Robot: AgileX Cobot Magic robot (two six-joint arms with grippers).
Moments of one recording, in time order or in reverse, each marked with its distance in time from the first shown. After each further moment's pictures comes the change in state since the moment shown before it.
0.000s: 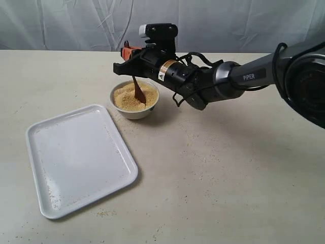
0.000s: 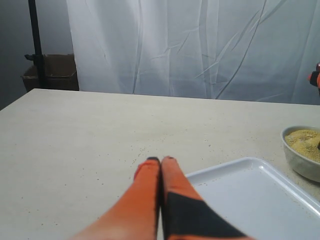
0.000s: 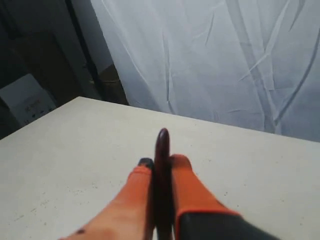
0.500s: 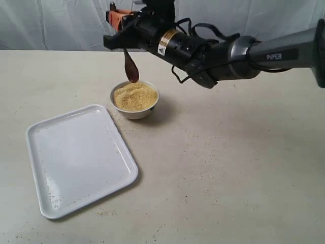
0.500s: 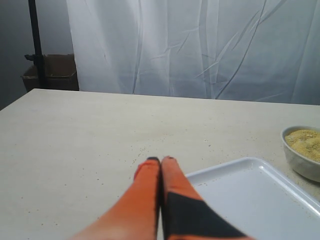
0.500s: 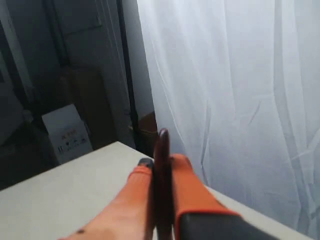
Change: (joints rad) left arm 0.000 0.000 0.000 0.000 0.000 0.000; right arm -0.003 -0.155 0.002 -0.138 -0.068 0.013
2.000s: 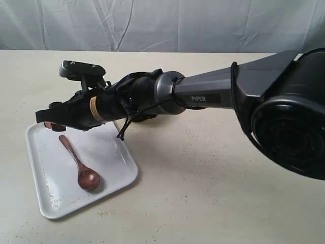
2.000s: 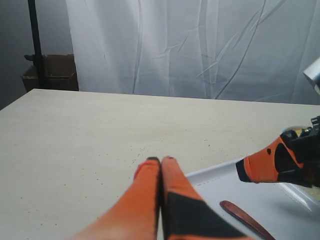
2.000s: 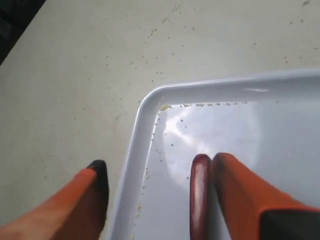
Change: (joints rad) left arm 0.000 0.000 0.000 0.000 0.000 0.000; right arm 0.299 0.152 -0.186 -1.139 0.479 1.598
